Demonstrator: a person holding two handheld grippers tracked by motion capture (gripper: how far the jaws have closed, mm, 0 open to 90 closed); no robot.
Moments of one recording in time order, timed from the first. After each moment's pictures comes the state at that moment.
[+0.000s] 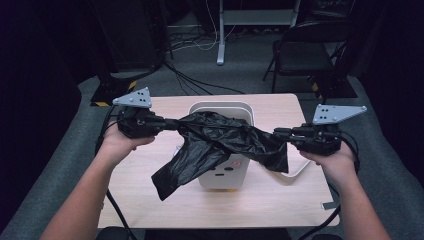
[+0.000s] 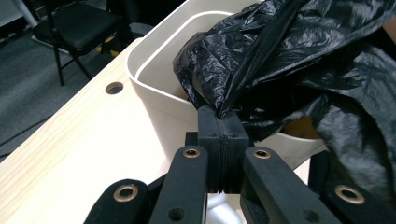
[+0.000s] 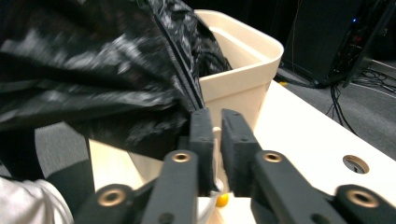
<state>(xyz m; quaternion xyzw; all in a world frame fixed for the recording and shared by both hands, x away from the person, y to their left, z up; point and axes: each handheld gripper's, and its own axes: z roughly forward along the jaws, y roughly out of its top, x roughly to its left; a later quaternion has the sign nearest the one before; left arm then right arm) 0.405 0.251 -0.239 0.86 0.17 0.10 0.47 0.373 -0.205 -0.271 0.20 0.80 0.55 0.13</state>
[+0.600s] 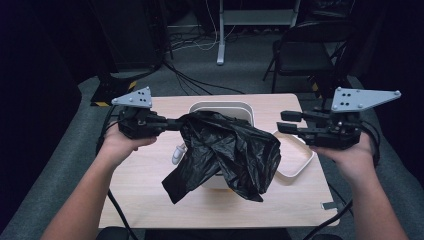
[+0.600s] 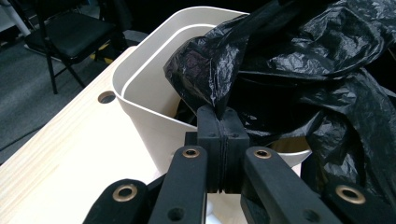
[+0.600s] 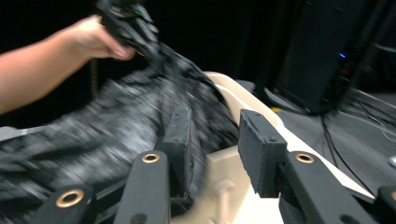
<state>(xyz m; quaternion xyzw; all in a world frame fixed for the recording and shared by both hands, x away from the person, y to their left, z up) 0.400 0.245 -0.234 0.86 0.16 0.10 0.48 0.341 -0.189 -0.203 0.16 0.79 0.57 0.15</state>
